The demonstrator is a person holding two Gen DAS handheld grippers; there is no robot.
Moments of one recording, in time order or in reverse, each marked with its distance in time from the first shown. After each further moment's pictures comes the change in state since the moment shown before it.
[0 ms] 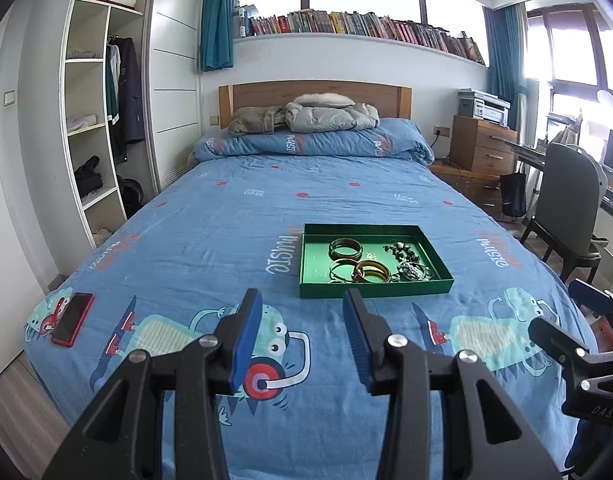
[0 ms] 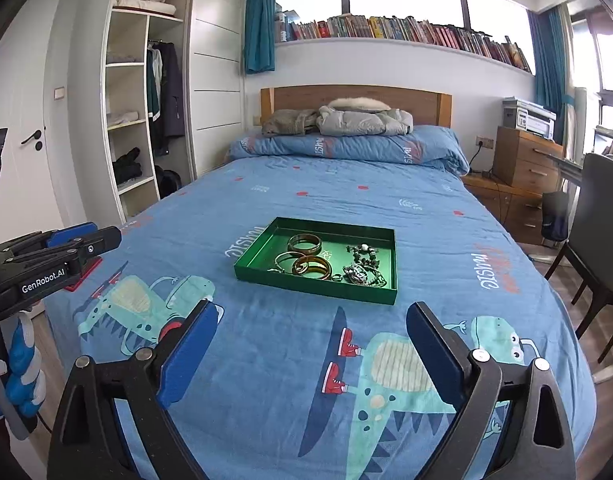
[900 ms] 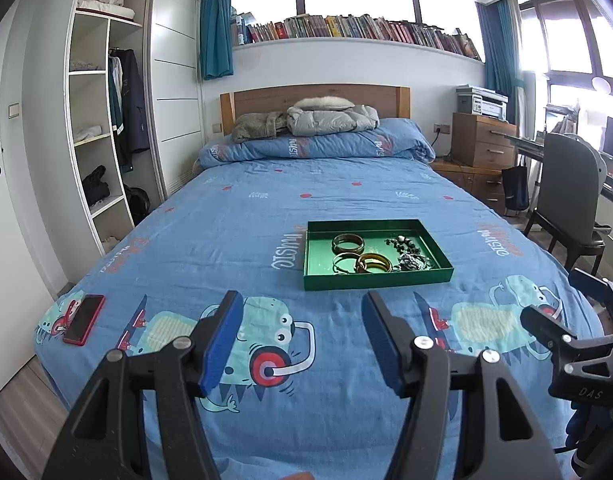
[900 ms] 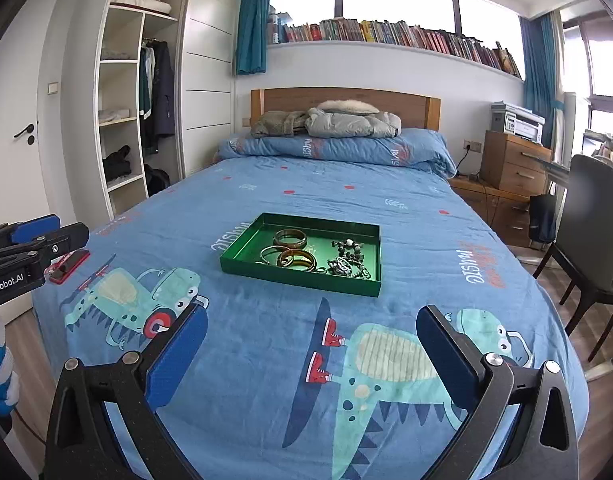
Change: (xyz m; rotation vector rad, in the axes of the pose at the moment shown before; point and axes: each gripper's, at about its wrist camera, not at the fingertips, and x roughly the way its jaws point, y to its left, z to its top) left arm -0.022 -0.008 -0.019 0.037 -0.013 0.018; right arm -0.004 -0.009 -0.019 -0.008 -0.011 -0.046
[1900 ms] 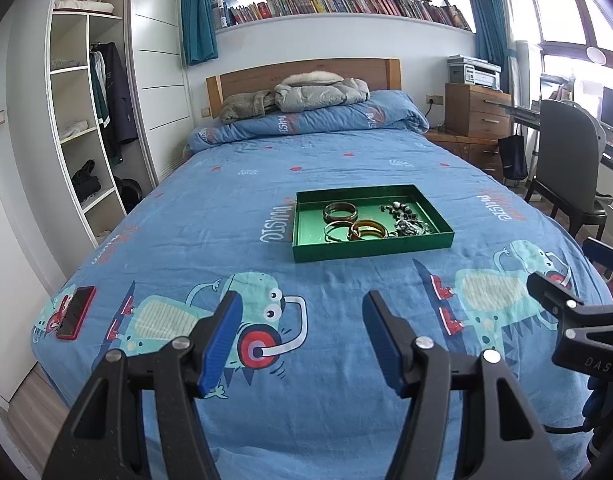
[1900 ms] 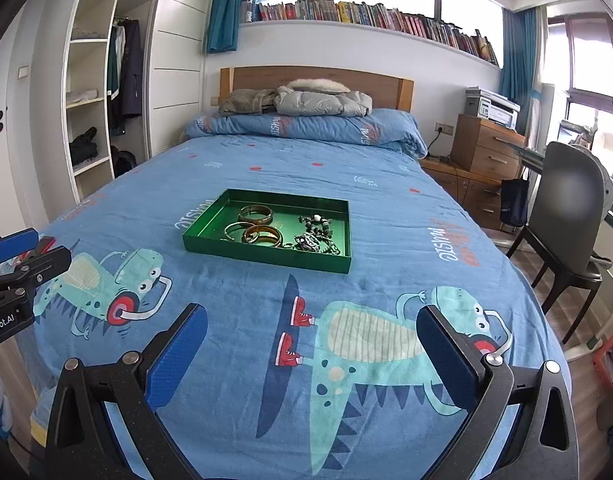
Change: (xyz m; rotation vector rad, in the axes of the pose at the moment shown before) left arm 0.032 -0.022 -0.022 0.060 0.077 -0.002; right arm 0.017 -0.004 -0.012 0.004 0.077 -0.138
